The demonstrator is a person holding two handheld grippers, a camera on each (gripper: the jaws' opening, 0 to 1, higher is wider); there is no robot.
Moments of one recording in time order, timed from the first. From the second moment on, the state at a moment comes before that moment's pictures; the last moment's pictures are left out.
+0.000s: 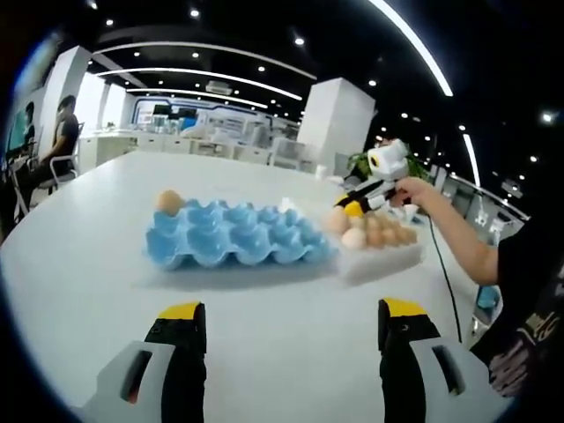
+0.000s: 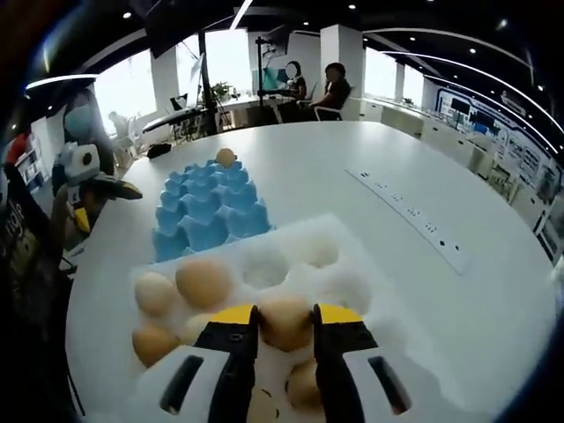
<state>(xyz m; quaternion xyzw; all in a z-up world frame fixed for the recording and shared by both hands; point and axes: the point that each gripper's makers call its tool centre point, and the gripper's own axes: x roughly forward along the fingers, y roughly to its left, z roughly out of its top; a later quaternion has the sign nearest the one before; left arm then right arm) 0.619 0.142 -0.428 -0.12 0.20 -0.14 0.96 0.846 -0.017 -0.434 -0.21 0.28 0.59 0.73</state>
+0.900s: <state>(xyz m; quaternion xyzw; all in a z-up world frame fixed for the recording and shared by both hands) 0.613 0.155 -0.433 -0.14 0.19 -0.14 0.96 0.853 -0.005 -0.410 -0.20 0.28 0.57 0.75</state>
